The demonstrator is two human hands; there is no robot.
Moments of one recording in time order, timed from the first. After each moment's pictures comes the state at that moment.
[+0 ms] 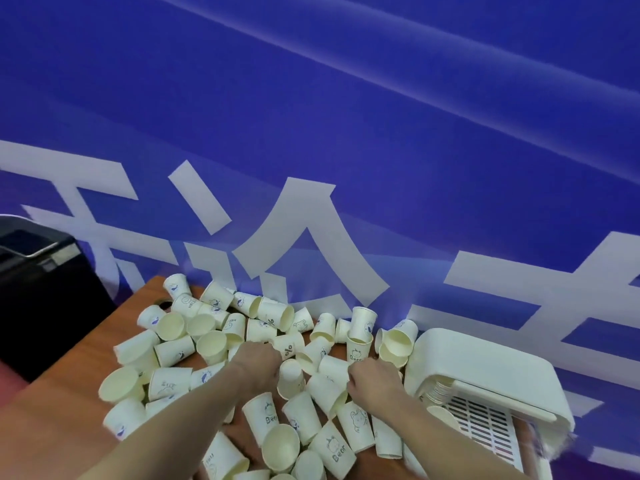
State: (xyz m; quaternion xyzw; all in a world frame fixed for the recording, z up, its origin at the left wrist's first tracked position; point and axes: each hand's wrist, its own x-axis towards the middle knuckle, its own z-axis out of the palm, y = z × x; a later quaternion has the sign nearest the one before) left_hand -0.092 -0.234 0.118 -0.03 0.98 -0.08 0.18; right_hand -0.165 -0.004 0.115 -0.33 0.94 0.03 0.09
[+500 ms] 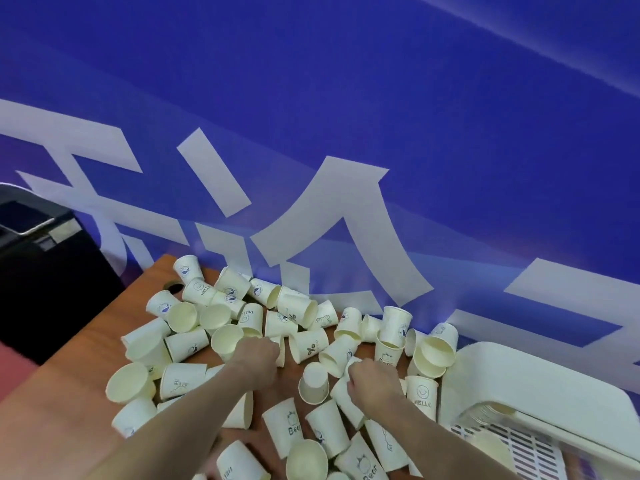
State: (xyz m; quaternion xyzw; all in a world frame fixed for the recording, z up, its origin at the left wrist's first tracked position) left_hand -0.122 -0.310 0.066 -0.10 0.97 -0.07 0.23; right_hand -0.193 -0.087 0.067 -0.33 0.93 0.07 0.15
